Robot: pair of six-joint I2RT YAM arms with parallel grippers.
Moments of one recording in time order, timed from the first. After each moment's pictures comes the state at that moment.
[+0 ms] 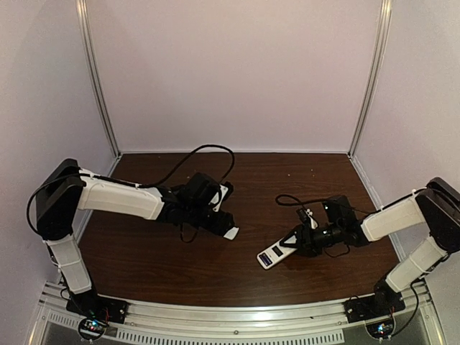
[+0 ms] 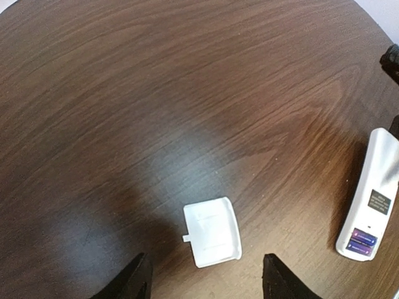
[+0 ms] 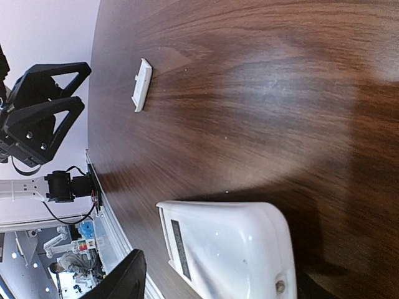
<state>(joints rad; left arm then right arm) -0.93 1.81 1.10 -0.12 -0.06 -0.32 0.51 1.51 0.43 0.29 -0.68 0.78</state>
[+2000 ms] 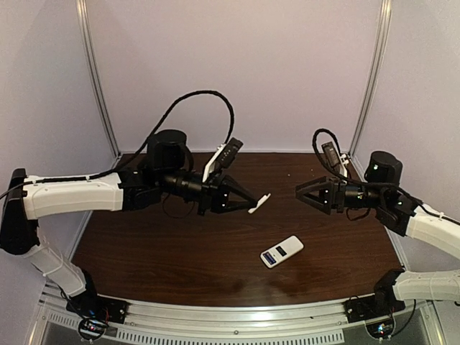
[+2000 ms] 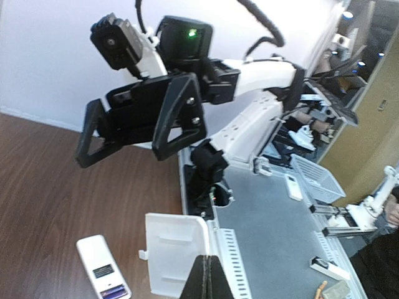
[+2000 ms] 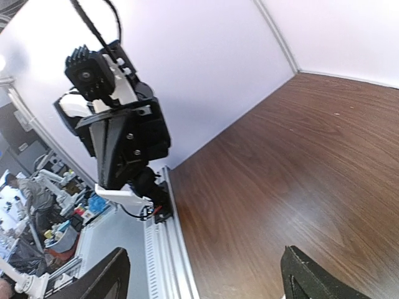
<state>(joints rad) -0.96 1.52 1.15 0.16 0.82 -0.23 0.49 0.93 0.63 0.14 -0.81 0.48</state>
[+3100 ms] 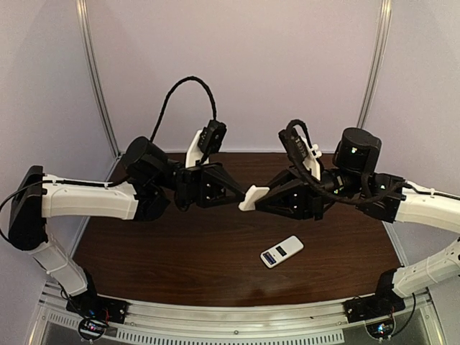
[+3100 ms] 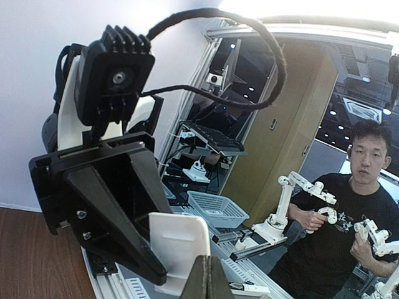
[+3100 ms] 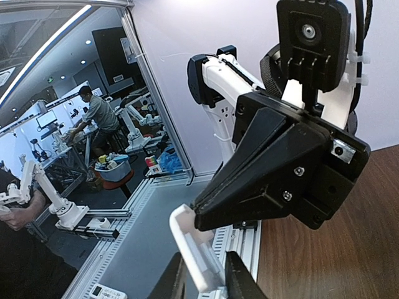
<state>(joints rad) -0.96 1.59 1.05 1.14 1.16 -0.95 0.95 1.16 0.98 0.19 -0.88 0.35</state>
